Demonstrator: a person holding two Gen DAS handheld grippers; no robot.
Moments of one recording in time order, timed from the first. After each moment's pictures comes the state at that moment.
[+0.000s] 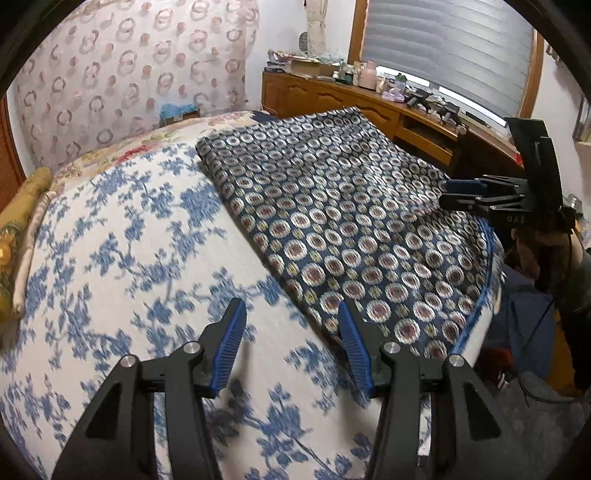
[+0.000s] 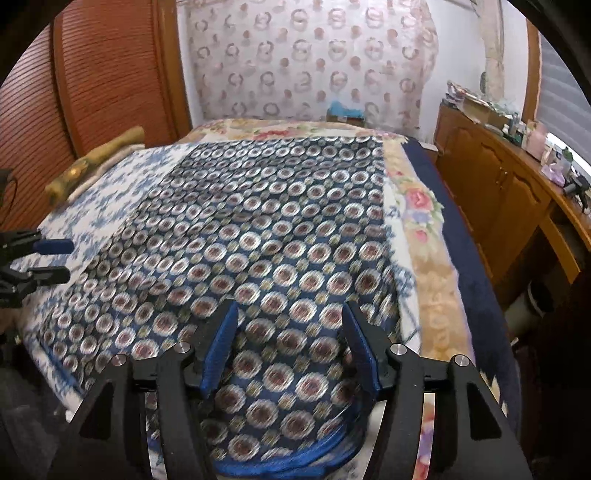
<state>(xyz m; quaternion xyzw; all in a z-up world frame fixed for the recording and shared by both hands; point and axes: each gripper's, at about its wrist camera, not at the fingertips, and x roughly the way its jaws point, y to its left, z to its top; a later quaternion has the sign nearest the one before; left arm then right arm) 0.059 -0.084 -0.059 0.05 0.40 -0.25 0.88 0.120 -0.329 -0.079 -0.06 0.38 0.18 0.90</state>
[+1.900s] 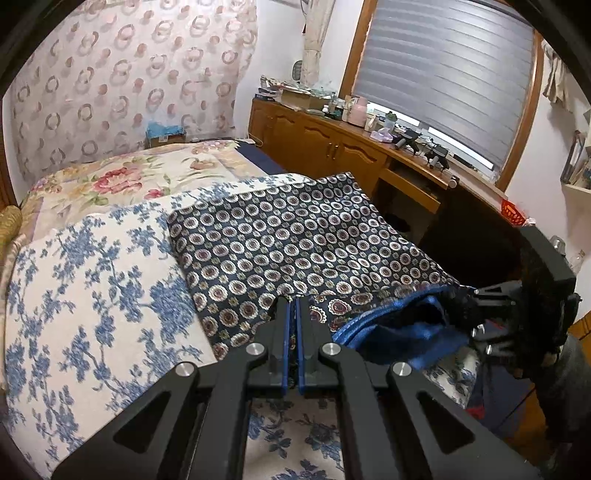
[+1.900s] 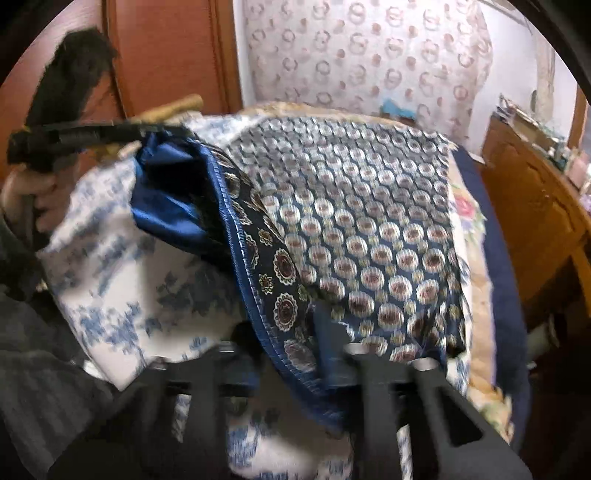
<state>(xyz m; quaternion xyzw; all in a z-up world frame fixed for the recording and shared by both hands) 0.129 -0.109 -0.009 -0.01 0.36 -0.28 0.89 0.102 -0.310 -0.088 -0.10 0.38 0.27 0.88</state>
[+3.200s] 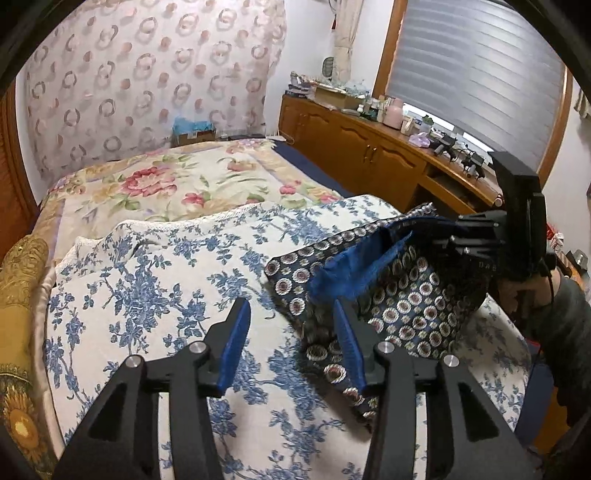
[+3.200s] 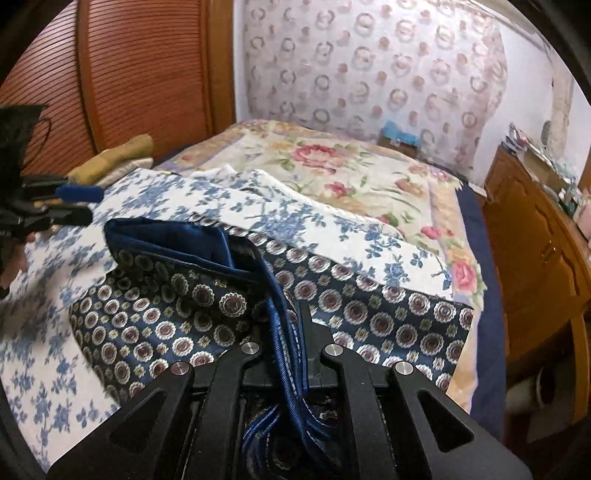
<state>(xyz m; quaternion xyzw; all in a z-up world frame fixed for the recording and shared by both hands) 0.235 -0.040 -0.008 0.00 0.38 -0.24 0.89 0.298 -0.260 -0.053 -0.13 0.37 0.26 0.88</state>
